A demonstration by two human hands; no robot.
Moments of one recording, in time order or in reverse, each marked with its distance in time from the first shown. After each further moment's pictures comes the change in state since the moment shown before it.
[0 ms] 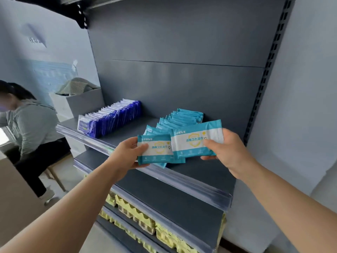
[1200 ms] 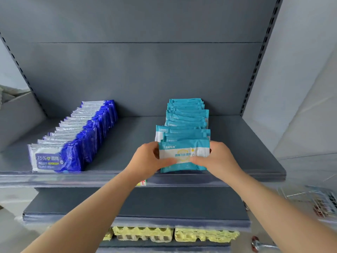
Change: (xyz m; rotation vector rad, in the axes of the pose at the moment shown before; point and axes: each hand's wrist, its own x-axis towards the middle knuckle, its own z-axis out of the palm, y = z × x) left_hand 0.169 -0.039 -0.080 0.571 -0.612 0.358; right_hand 0.042 0.052 0.175 -0.495 0.391 0.186
